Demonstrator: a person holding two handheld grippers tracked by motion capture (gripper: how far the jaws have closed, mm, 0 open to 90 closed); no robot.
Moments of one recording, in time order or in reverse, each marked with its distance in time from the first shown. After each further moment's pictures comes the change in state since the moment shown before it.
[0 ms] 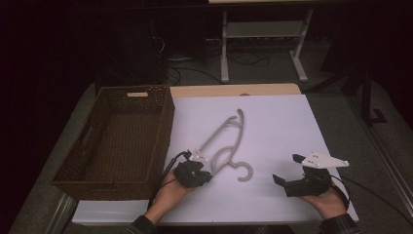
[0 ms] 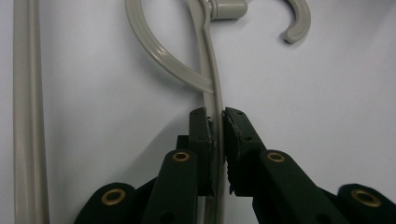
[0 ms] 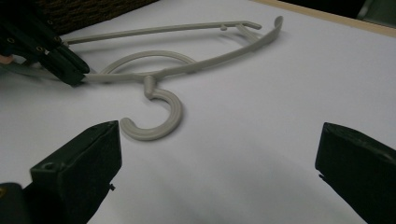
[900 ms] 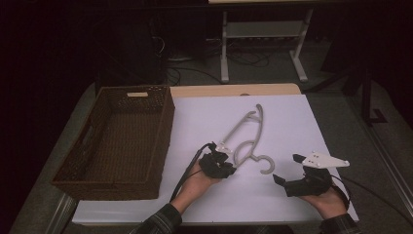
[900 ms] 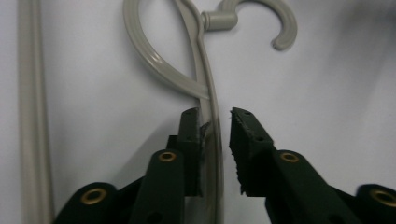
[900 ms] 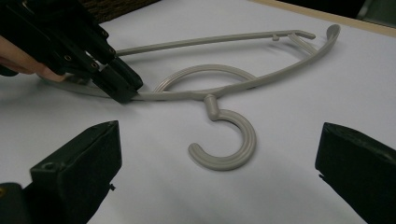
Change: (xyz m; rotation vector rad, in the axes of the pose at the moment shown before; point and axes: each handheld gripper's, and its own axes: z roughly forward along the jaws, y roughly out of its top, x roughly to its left) left arm -0.015 0.049 0.044 -0.044 -0.044 0.029; right arm -0.001 0.000 0.000 -0.002 0.001 0.001
